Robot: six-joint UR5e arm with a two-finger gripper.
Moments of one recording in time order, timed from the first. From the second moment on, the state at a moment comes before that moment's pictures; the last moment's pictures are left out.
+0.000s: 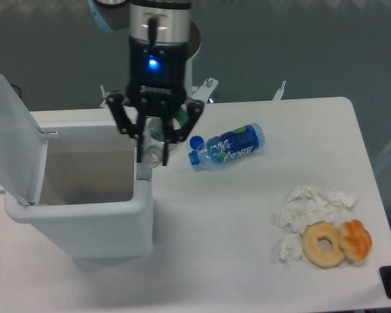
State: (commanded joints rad) arm 2.29 -1.68 -1.38 -1.06 1.27 0.37
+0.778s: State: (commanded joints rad) arm 2.22 -1.74 -1.33 -1.01 1.23 0.25
